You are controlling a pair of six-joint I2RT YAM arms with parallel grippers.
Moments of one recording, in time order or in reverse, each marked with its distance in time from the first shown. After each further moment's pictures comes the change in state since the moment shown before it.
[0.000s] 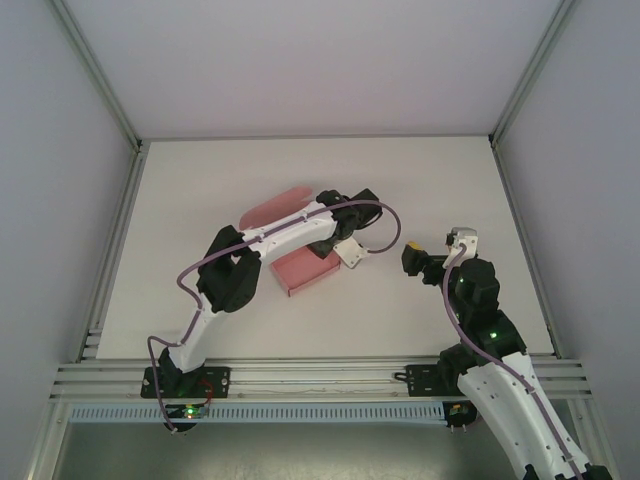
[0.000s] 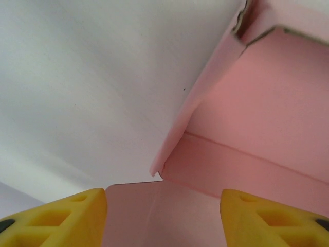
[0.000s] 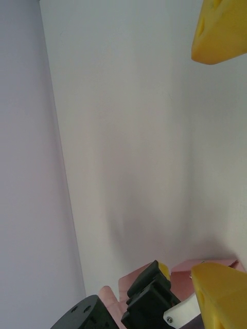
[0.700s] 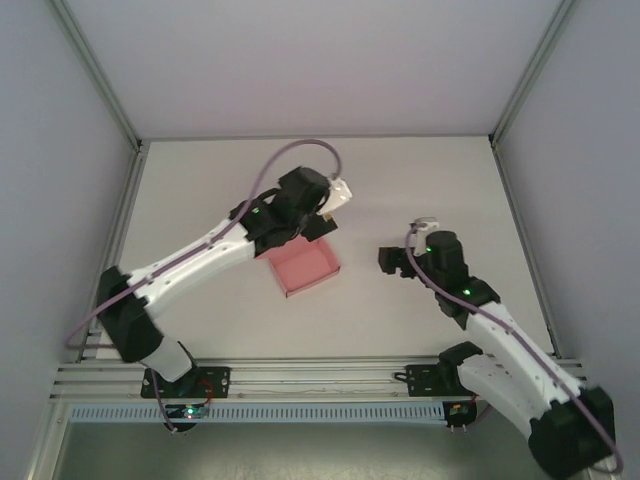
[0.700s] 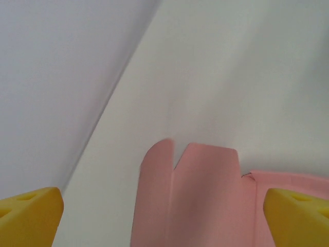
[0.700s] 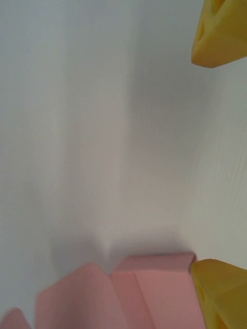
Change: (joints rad) left arm 0.035 -0.698 -0.544 0.586 -0.050 -1.011; right arm 0.124 0.484 0.109 0.053 -0.088 -0.005
